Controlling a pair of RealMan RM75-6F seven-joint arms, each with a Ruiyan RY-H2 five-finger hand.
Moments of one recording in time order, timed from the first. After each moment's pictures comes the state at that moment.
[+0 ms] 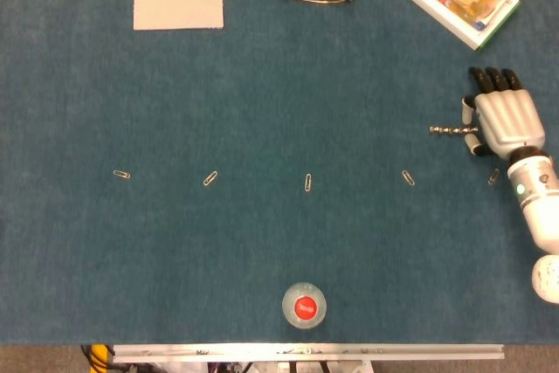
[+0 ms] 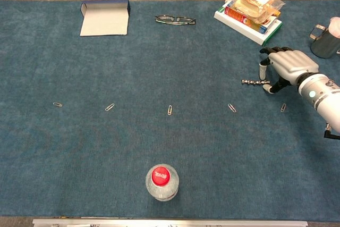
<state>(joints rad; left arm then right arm) -0.11 -1.27 0.02 -1.11 1.45 1.25 -0.32 0.54 -1.61 0.12 -1.28 -0.97 0.94 -0.51</state>
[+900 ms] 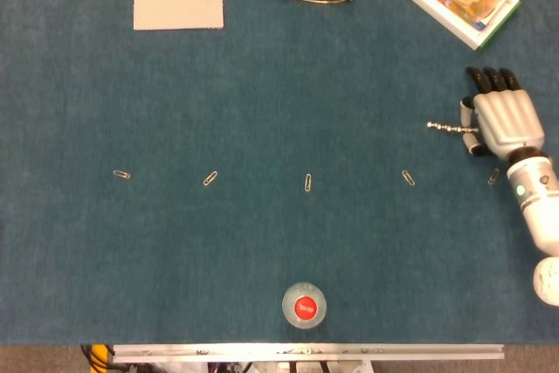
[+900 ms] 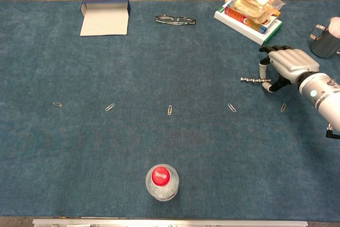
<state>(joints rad) -0.11 -1.27 0.02 -1.11 1.45 1.25 -0.32 0.54 -1.58 0.11 -1.34 -0.96 0.97 -0.50</state>
